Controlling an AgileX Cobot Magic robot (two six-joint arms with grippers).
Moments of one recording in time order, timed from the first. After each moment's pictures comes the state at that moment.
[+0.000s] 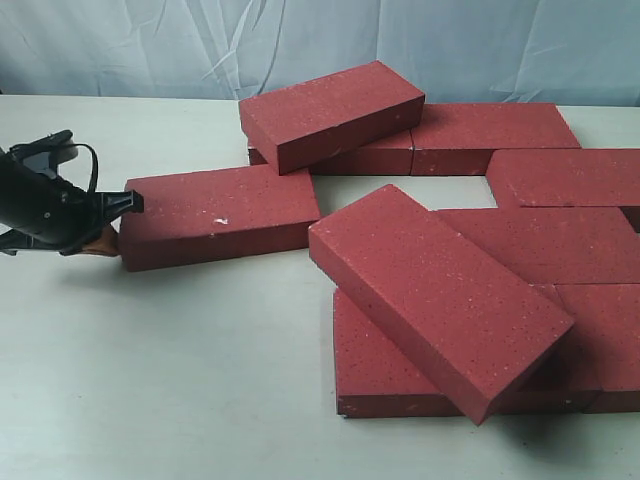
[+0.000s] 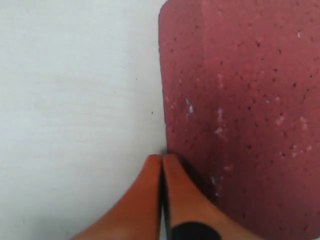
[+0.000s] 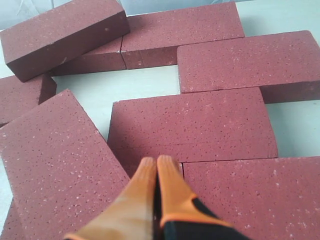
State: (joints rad) left arm 0.01 1.91 -0.94 -0.84 0.44 0.55; right arm 0.07 0.61 -0.58 0.14 0.67 0.06
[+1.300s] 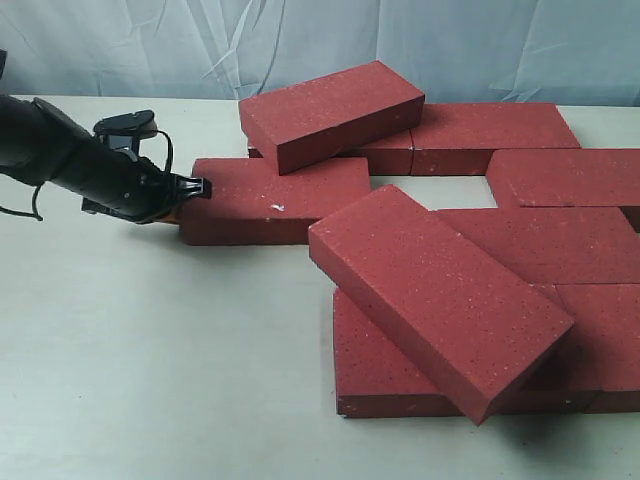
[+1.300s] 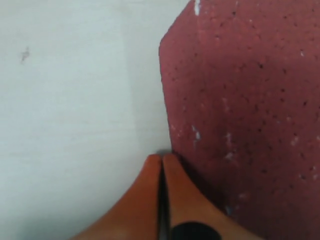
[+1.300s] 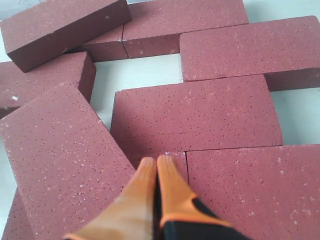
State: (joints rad) left arm -0.16 2.09 -1.15 -0.97 0.36 0.74; right arm 0.07 0.61 -0.58 0.16 0.71 0.06
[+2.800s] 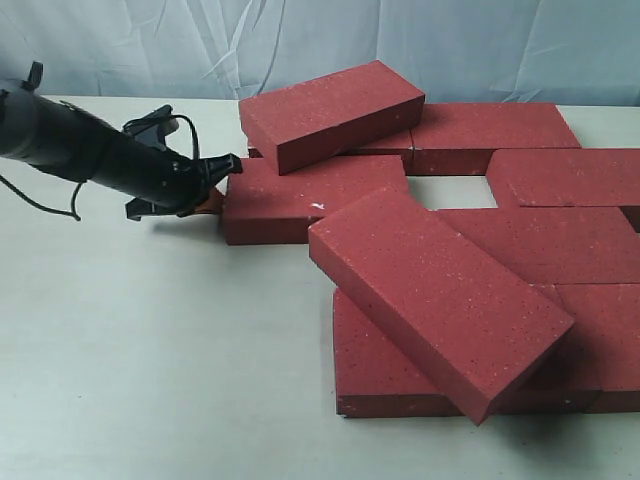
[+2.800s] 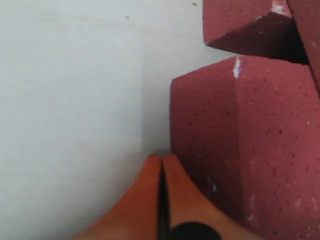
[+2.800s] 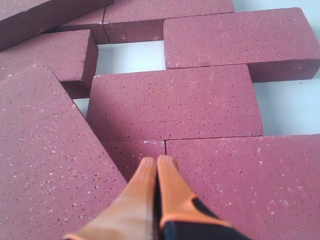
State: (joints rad) left arm -0.20 2.17 -1.25 -1.25 0.42 0.74; right arm 0.07 0.61 -0.53 0.09 0.69 0.06
